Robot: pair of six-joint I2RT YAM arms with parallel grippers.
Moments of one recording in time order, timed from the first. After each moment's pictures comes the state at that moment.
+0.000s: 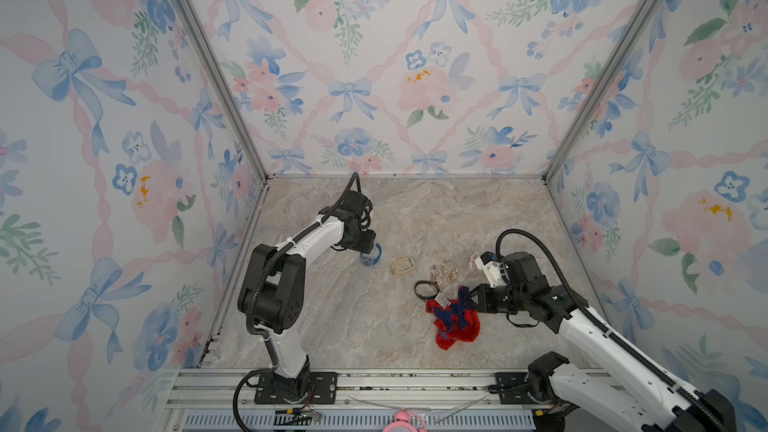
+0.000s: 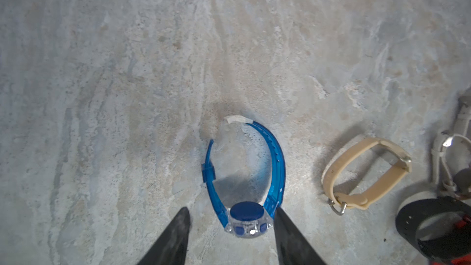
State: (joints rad) left arm -0.35 1.80 1.30 -0.70 0.07 -0.09; right arm 0.45 0.91 0.61 -0.63 -0.44 0.50
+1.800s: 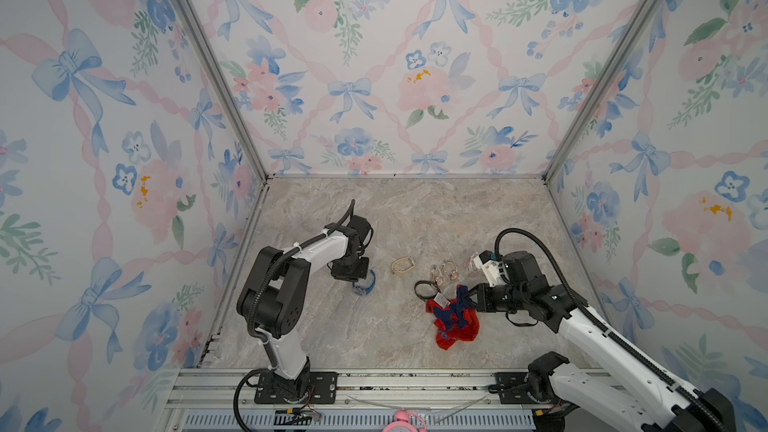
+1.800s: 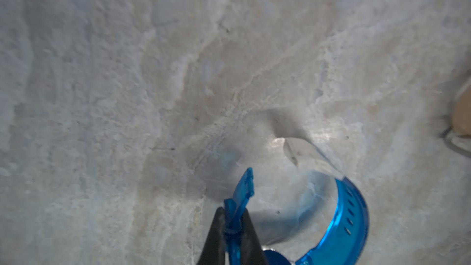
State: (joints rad) left arm -0.43 1.74 1.09 -0.83 0.02 -0.33; right arm 0.45 0.91 0.61 -0.62 -0.47 0.48
